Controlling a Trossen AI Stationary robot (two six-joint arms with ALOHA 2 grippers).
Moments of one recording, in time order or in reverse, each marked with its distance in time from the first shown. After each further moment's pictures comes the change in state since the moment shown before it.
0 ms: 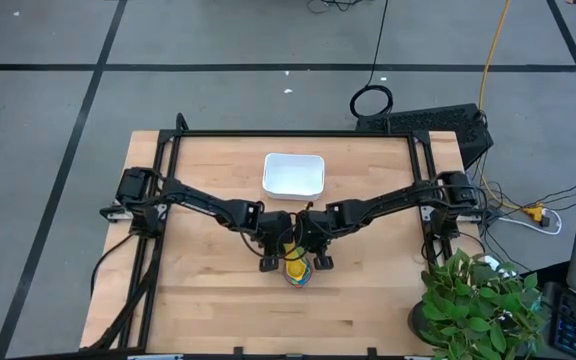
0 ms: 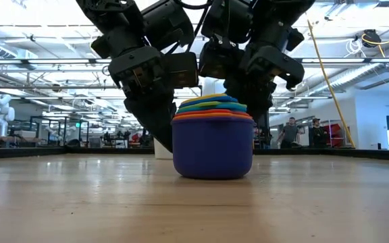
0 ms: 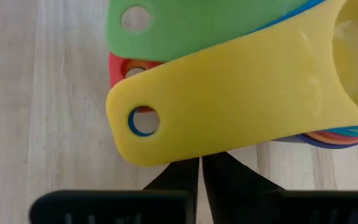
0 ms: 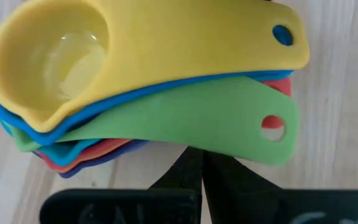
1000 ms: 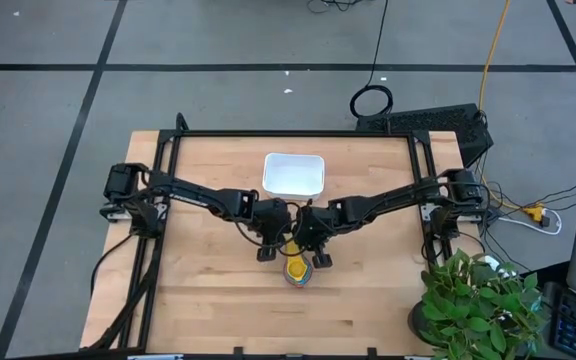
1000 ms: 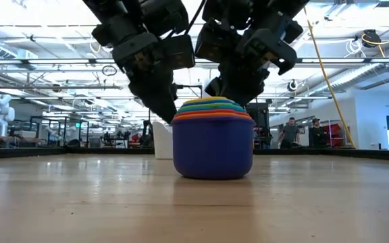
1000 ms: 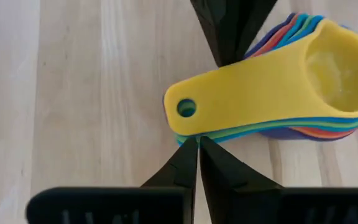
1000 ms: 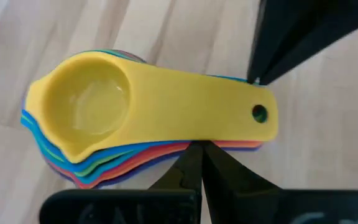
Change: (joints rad) left arm 0.045 -0.101 0.004 -0.070 -0.031 0.114; right arm 0.005 -0.047 0.006 0.026 0.004 -0.054
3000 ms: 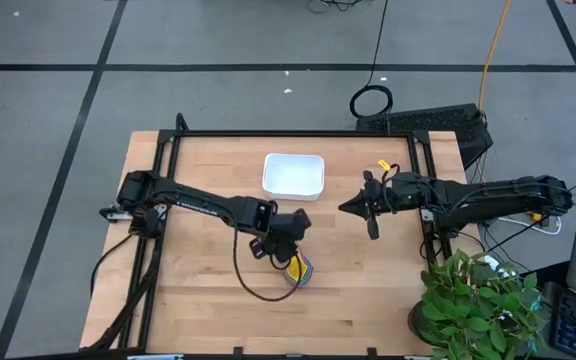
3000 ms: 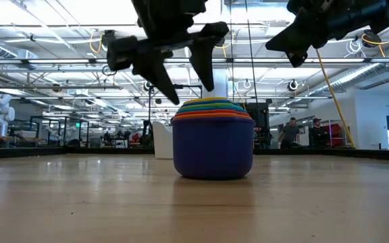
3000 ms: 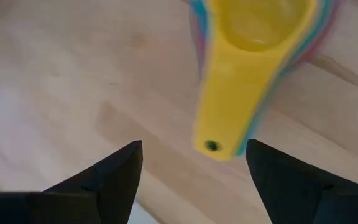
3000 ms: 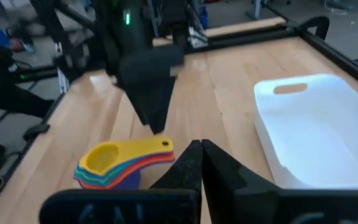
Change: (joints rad) left arm -0.113 0.113 0.406 -0.407 -0.284 1.042; right arm -0.127 -0.927 -0.617 0.317 0.137 0.232
